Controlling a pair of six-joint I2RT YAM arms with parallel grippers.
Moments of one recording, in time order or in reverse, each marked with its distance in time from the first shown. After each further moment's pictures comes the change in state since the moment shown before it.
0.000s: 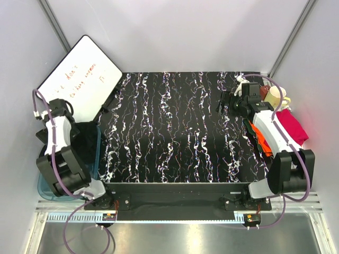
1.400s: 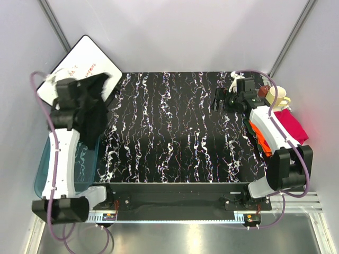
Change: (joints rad) left arm -0.298 -0.338 0.179 0.152 0.375 -0.081; right arm 0.056 0.053 0.087 -0.029 -0.026 -0.003
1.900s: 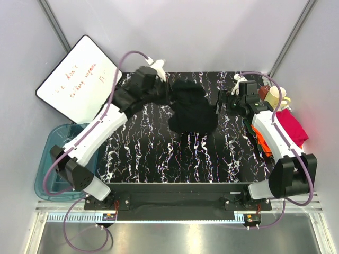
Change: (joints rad) left arm -0.771 0.420 0.354 0.126 0.323 0.007; right arm 0.001 -0.071 -0.033 -0.021 0.045 0.009
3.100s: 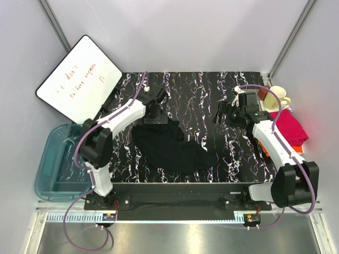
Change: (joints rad) left arm 0.042 0.307 -0.164 -0.253 -0.309 -0.065; right arm 0.001 -0.102 -0.180 -0.007 -0.025 0.060
